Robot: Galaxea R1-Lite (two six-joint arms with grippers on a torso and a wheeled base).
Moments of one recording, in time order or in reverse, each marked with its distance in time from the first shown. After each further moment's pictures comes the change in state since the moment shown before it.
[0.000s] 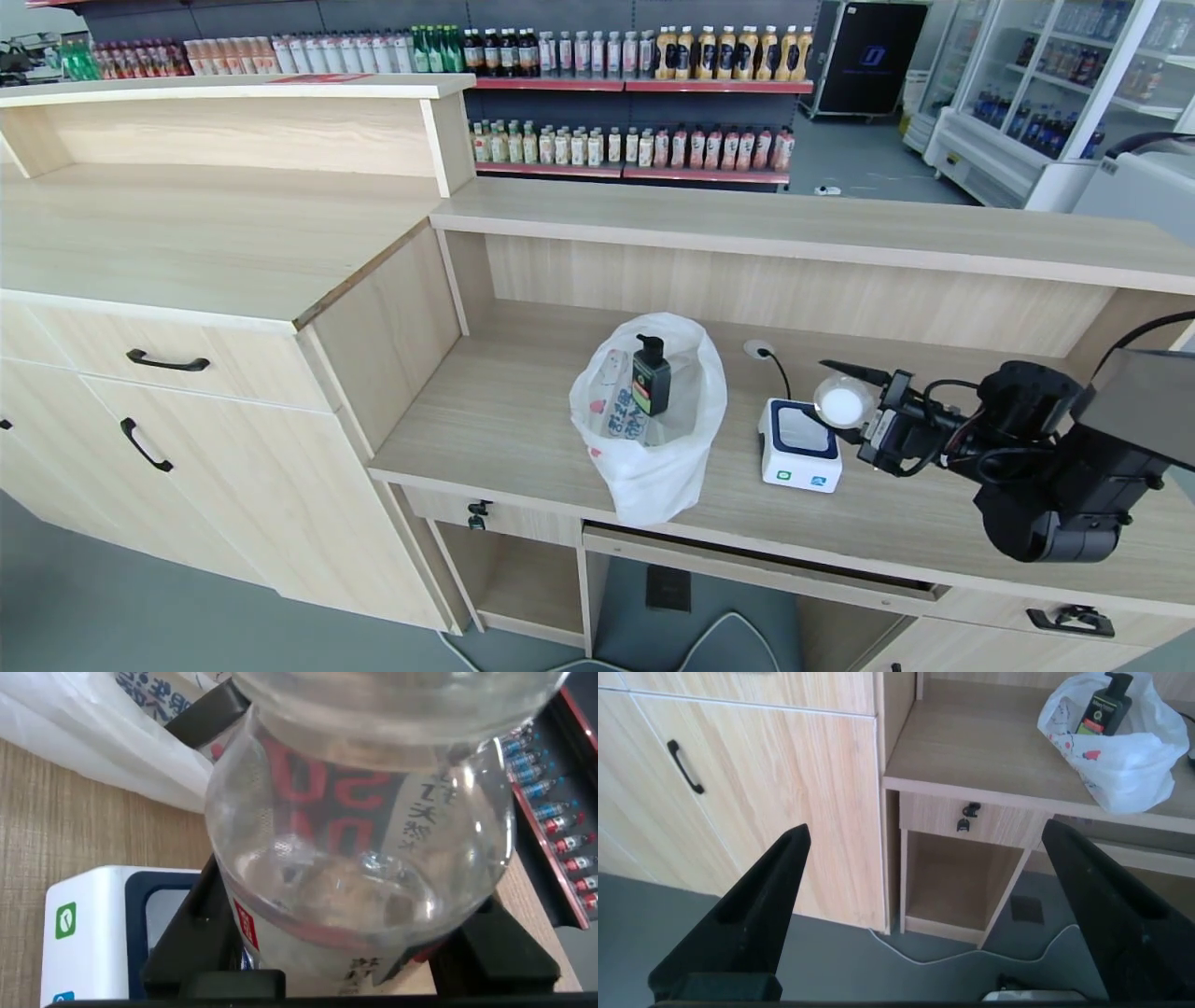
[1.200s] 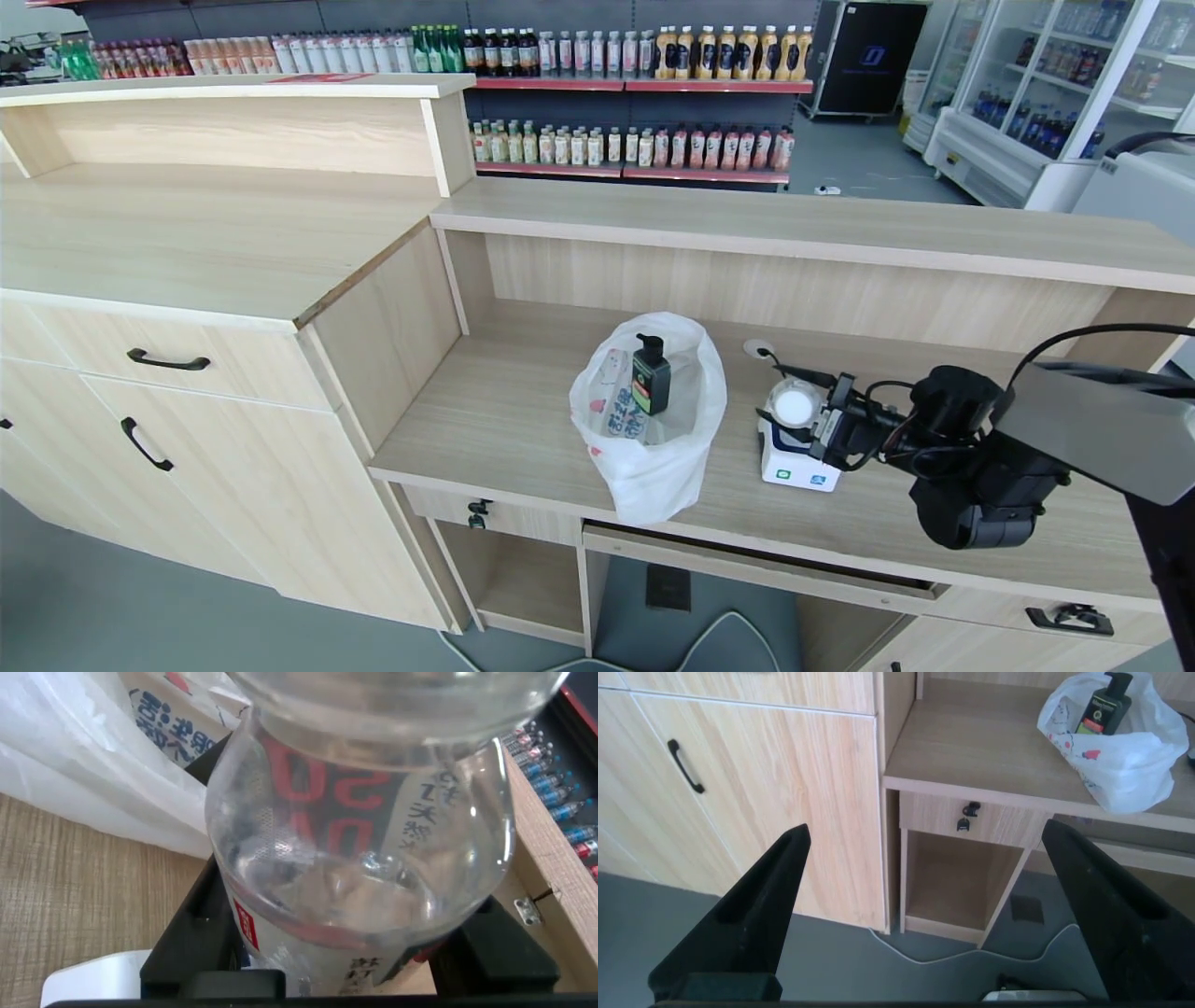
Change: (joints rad) left arm 0.000 0.000 0.000 0.000 0.000 0.000; right arm 0.087 0.154 -0.193 0.000 0.000 0.072
